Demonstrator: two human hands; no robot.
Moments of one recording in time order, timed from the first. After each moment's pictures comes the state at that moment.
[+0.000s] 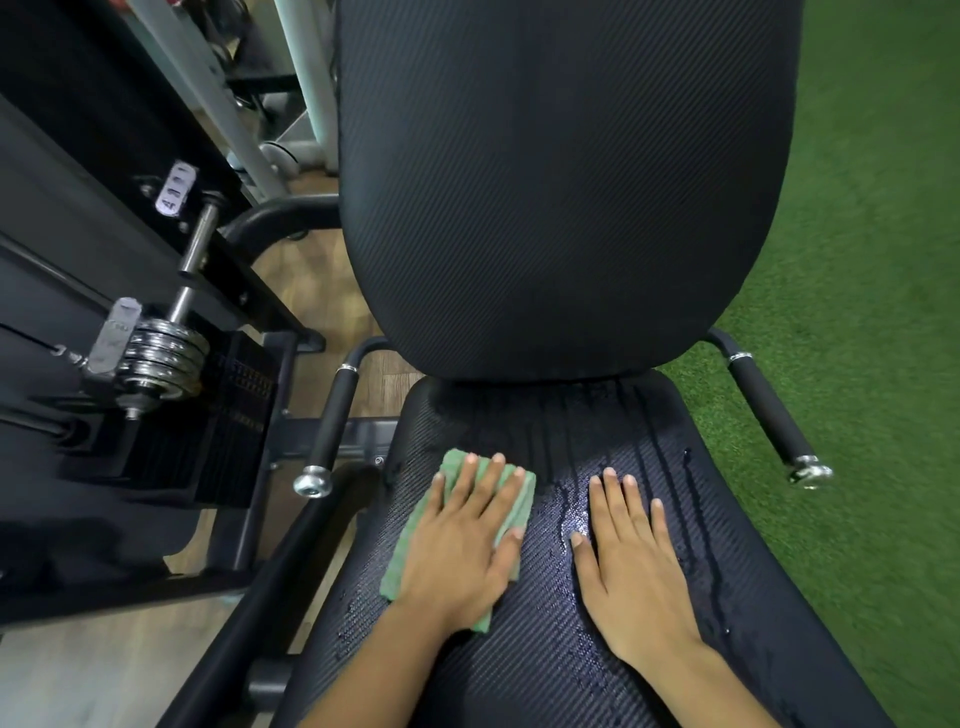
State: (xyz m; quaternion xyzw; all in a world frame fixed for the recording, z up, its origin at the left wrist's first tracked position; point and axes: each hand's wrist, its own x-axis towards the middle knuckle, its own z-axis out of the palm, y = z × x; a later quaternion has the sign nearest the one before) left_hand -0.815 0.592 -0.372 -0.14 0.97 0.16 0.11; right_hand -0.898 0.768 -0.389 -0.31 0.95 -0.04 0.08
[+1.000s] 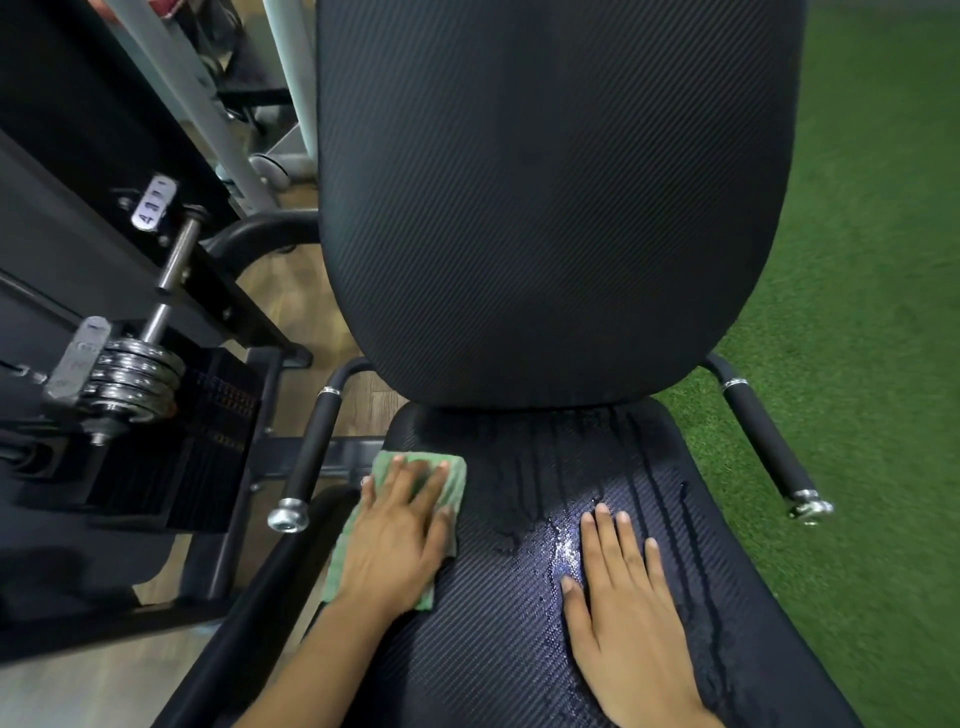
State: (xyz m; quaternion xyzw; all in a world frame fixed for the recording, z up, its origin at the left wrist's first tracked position) left_hand -0.827 0.535 -0.387 -0.23 0.96 0.18 0.05; right_hand -0.898 0.767 -0.392 -0.30 0.95 -0.07 0.07
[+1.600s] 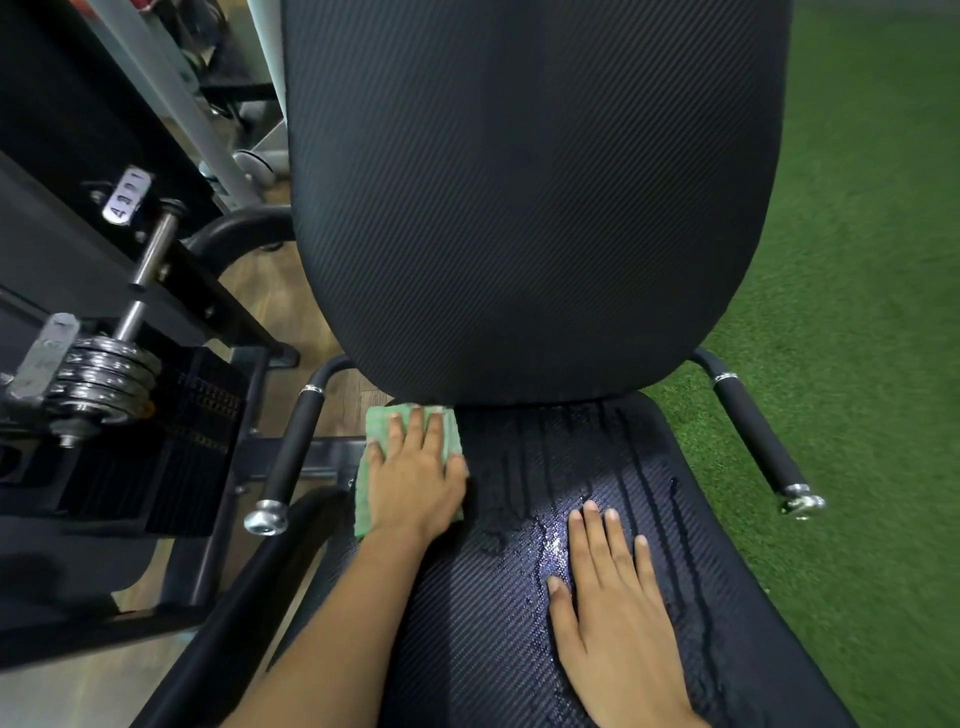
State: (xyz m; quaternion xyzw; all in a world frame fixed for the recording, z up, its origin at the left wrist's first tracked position) left_hand -0.896 0.540 -0.391 -0.33 0.93 0.13 0.14; right_hand -0.896 0.767 -0.394 -0.30 0.95 -0.08 0.06
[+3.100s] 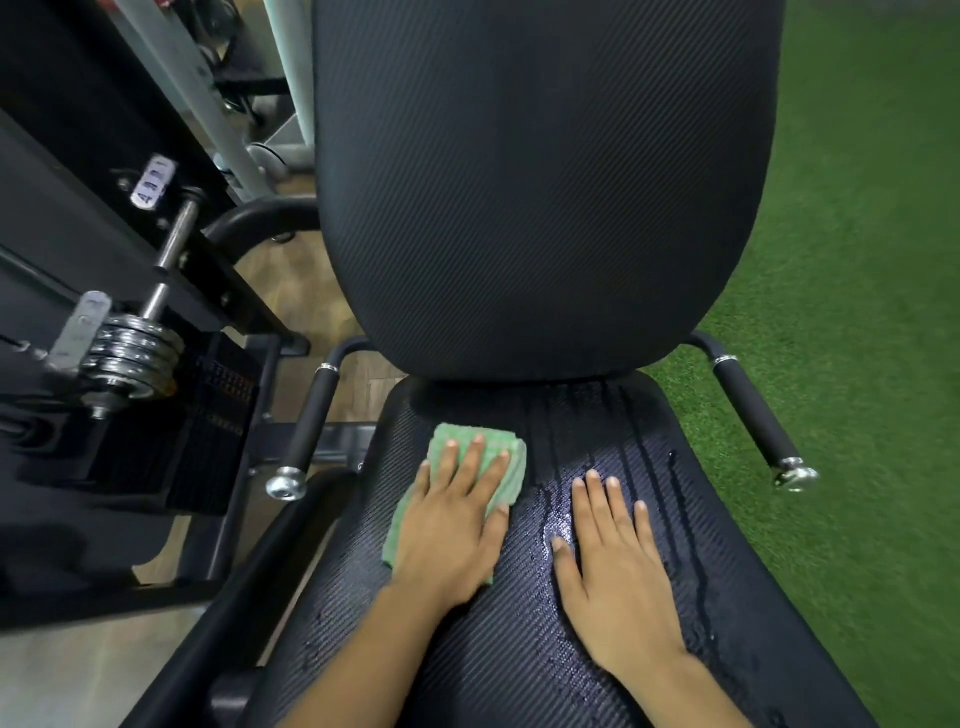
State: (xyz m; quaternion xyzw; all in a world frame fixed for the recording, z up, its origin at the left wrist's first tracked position) left_hand -0.840 0.595 -0.374 -0.18 0.96 0.16 0.13; right_hand -0.898 0.768 -0.386 -0.31 0.94 -0.07 0.10
